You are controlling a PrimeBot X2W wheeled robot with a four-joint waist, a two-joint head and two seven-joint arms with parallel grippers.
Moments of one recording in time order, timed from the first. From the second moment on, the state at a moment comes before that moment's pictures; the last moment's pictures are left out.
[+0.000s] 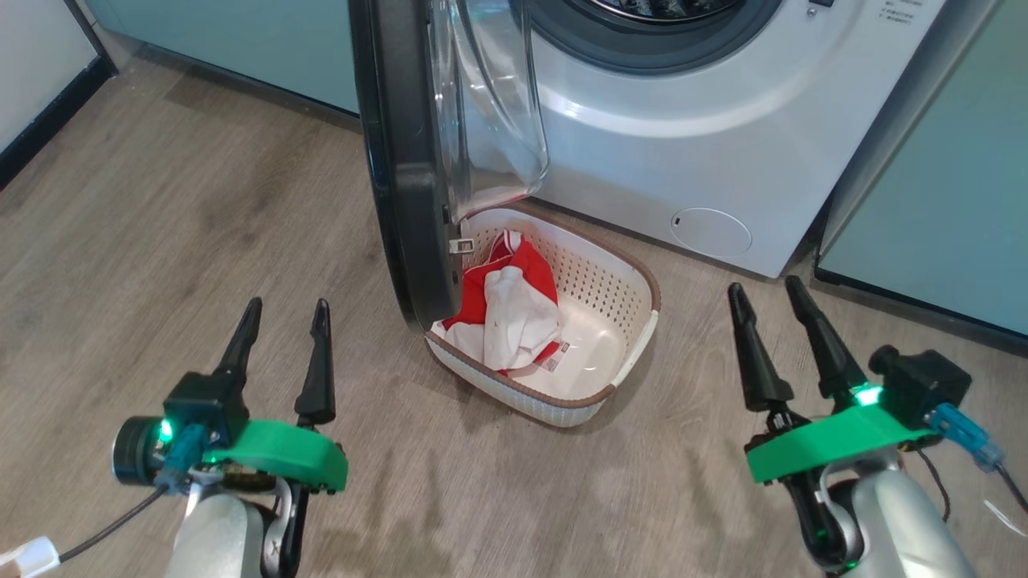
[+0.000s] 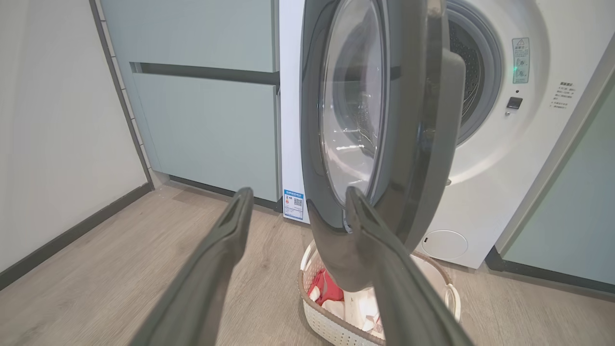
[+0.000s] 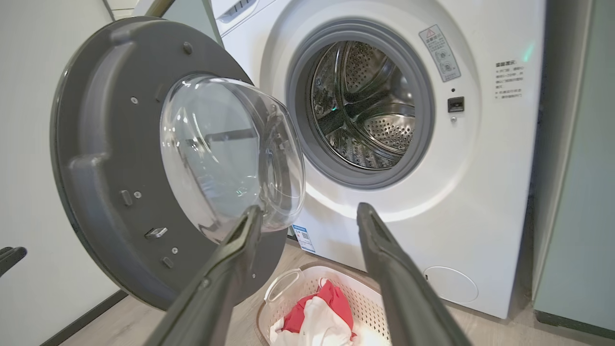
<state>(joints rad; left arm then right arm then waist) -0.12 0.04 -0.07 0.18 -0.13 0.01 -0.25 -0.11 -0.06 0.10 0.18 0.36 0.13 -0.25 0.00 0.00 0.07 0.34</state>
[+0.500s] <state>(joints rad) -0.12 0.04 -0.07 0.20 -0.15 0.01 -0.25 -0.11 -0.06 0.06 0.20 0.36 0.13 -0.25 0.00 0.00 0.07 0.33</state>
